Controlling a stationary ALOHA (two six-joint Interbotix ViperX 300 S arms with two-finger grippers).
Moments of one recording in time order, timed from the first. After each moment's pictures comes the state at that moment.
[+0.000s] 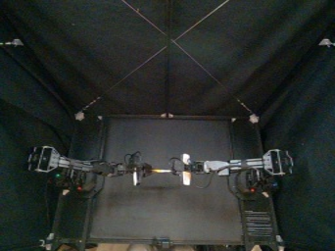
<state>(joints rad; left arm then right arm) 0.02 -0.30 0.99 -0.24 -0.48 0.00 -0.05 -0.16 0.63 -0.06 0.13 0.00</state>
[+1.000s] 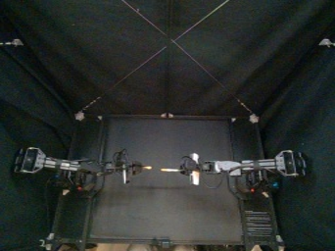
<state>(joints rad) 0.02 -0.52 1.14 -0.25 -0.48 -0.01 -0.08 -0.33 0.79 -0.05 0.06 0.01</state>
